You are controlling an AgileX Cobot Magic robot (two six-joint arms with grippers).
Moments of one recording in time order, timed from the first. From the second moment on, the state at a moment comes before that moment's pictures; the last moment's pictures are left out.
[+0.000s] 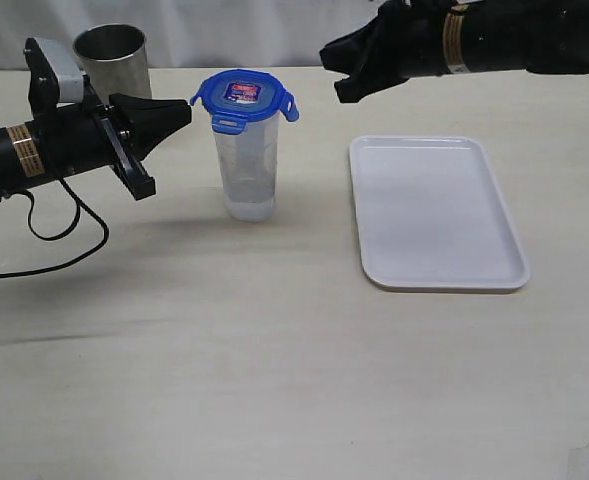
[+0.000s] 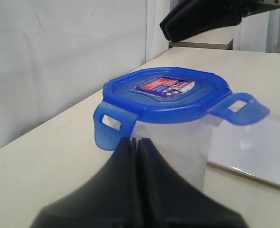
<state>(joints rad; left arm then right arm) -0.06 2.03 -0.85 1.04 -1.21 -0.34 0.20 1.89 -1.30 -1.62 -0.55 1.26</state>
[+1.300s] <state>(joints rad) -0.06 2.03 -0.85 1.07 -1.21 -0.36 0.54 1.95 -1.69 0.24 0.72 -0.42</state>
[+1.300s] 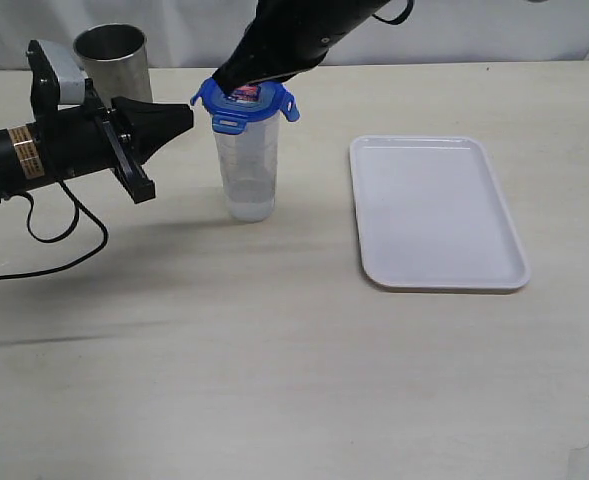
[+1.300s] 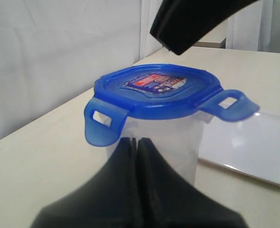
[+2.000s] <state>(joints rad) -0.04 2.03 -0.91 0.84 -1.21 -0.27 0.54 1.97 -1.69 0.24 0.73 -0.43</state>
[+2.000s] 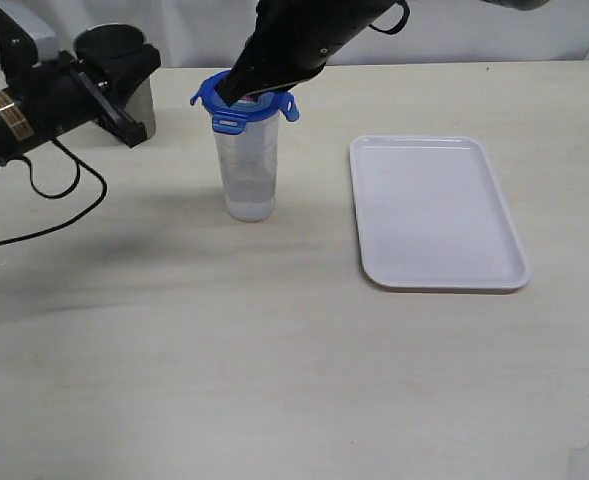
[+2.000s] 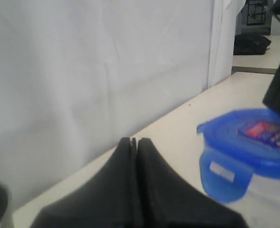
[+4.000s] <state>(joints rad) -0.05 2.14 -1.10 1.16 -1.16 -0.43 0.54 1.99 -1.71 0.11 0.71 -0.41</state>
